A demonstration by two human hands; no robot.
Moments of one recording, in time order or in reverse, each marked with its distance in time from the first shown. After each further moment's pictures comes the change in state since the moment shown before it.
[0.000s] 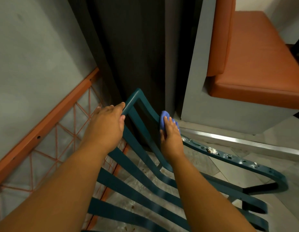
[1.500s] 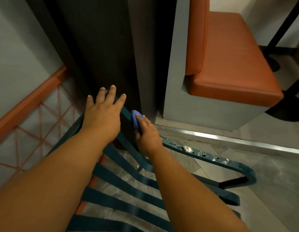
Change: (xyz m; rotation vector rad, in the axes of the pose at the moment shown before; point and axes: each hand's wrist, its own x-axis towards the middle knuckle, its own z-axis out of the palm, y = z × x) left_hand 0.048 0.069 0.031 0.420 -0.108 0.020; right_hand 0.015 0.000 -0.028 -0.069 -0.160 -0.088
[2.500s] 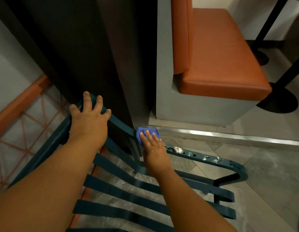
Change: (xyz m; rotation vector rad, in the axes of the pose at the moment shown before) left_hand 0.012 0.022 0.002 0.450 -0.232 -0.002; right_hand -0.034 0.079 0.008 -0.297 0.001 0.010
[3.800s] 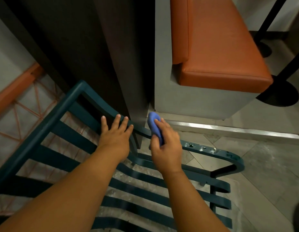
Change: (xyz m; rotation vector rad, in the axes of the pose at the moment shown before) left_hand -0.022 0.089 0.032 -0.272 -0.077 0.255; right_hand -0.050 -0.016 -0.059 0.561 0.454 0.131
